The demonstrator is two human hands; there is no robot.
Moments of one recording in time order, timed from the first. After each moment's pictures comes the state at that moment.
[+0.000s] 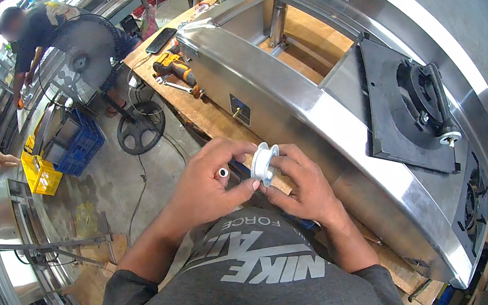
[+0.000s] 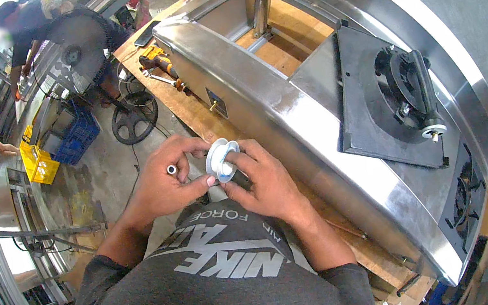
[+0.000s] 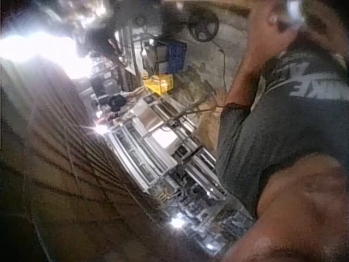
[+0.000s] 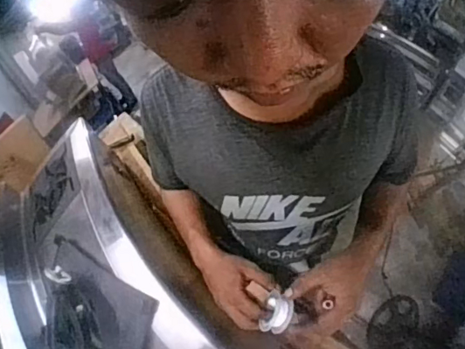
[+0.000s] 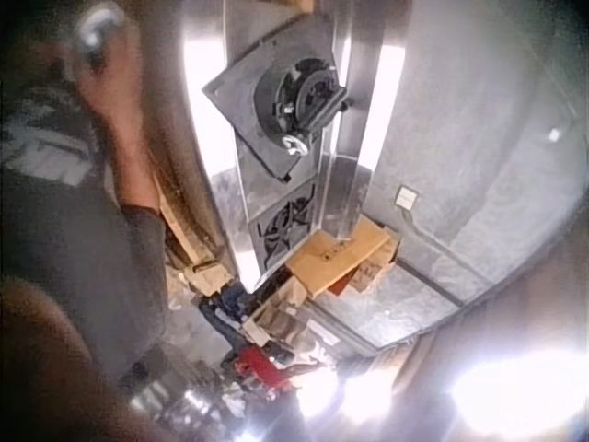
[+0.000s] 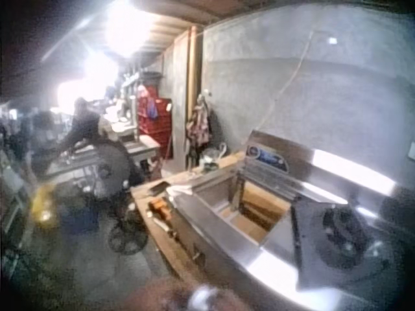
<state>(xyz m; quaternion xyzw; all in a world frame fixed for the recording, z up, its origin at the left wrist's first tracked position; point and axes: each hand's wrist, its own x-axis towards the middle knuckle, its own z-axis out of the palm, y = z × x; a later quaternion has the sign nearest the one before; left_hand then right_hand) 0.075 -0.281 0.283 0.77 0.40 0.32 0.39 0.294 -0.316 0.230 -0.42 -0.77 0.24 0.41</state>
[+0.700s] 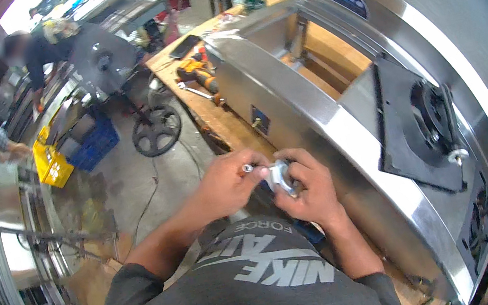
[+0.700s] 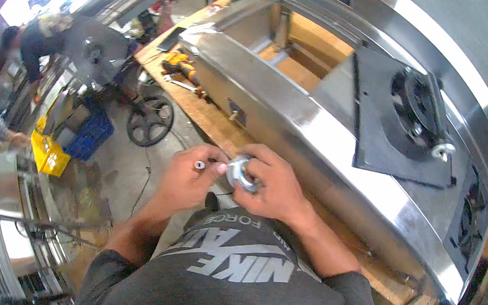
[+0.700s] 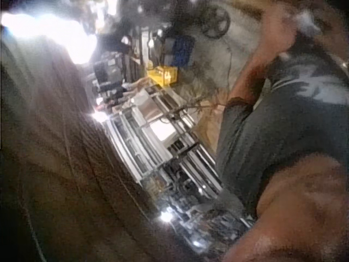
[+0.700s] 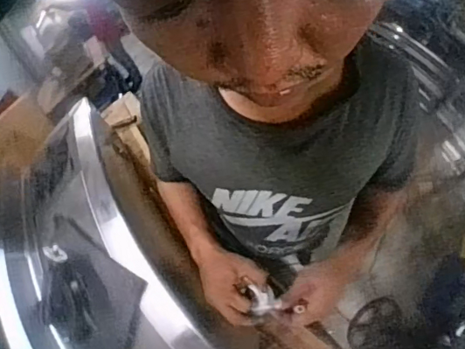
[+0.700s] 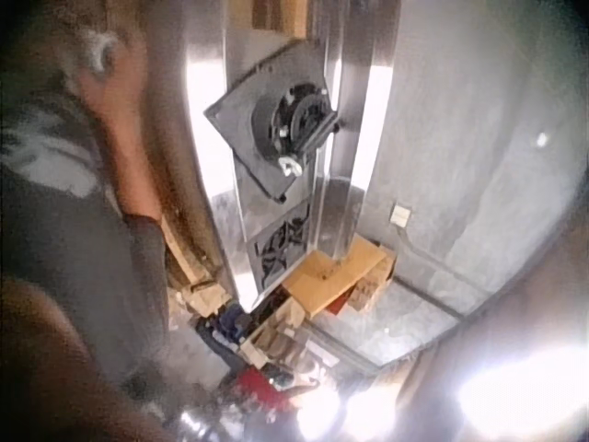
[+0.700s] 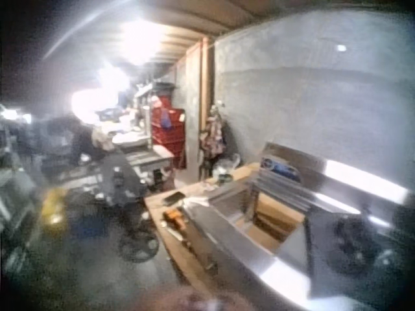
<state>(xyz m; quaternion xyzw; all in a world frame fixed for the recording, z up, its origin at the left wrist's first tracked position) 0.069 -0.273 0.253 0.76 0.41 0.32 0.39 0.275 -0.307 0.240 -0.45 -0.74 0.28 0.43</state>
